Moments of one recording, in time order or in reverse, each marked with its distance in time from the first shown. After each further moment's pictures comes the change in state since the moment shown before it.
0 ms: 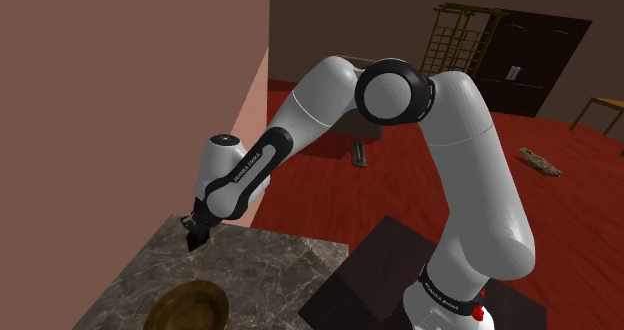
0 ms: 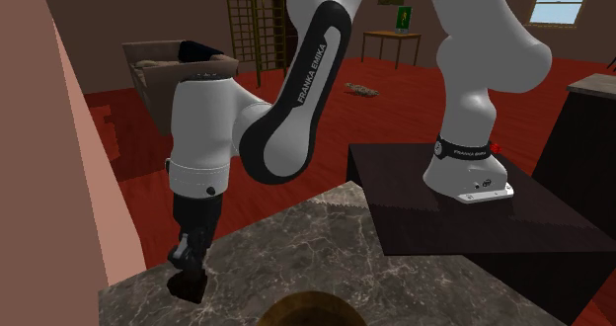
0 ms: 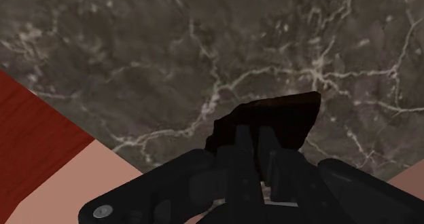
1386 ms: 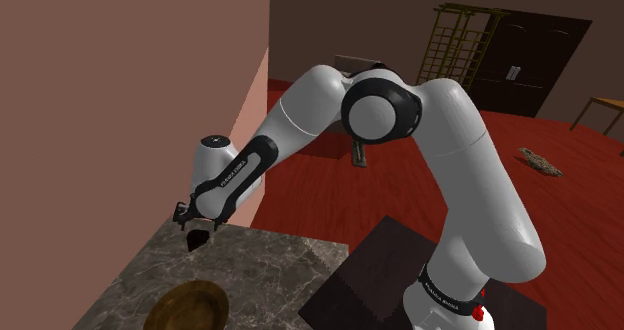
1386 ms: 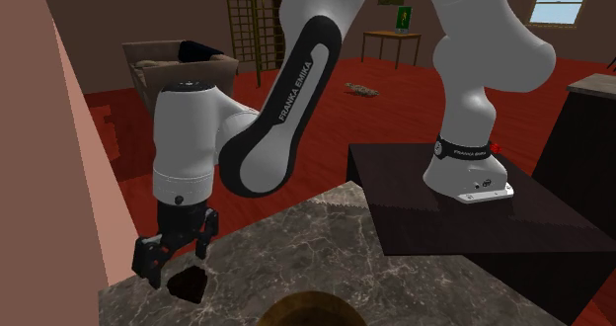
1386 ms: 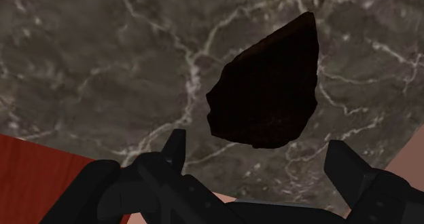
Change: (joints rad) arm 0.156 0.067 -0.178 0.116 0.071 -0.039 0.402
